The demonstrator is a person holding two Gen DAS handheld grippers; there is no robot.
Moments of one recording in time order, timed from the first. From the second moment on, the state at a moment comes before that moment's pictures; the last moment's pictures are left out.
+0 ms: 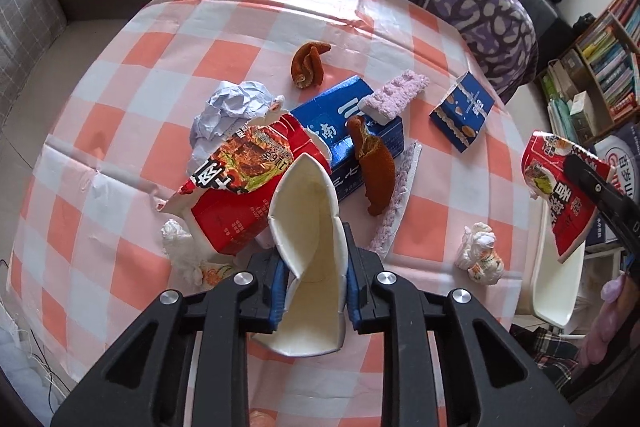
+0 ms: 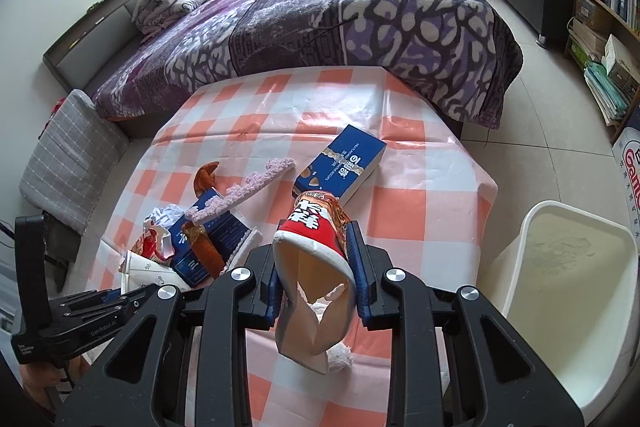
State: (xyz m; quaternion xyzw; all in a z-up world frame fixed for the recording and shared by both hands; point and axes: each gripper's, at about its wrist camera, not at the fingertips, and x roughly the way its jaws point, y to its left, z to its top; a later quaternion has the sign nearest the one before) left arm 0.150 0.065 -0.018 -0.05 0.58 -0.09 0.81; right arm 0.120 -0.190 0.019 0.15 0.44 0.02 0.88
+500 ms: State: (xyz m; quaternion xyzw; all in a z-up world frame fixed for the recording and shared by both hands) left arm 0.112 0.049 0.060 -0.08 0.44 -0.06 0.89; right arm 0.065 -0.213 0.055 0.15 0.36 -0.05 0.92
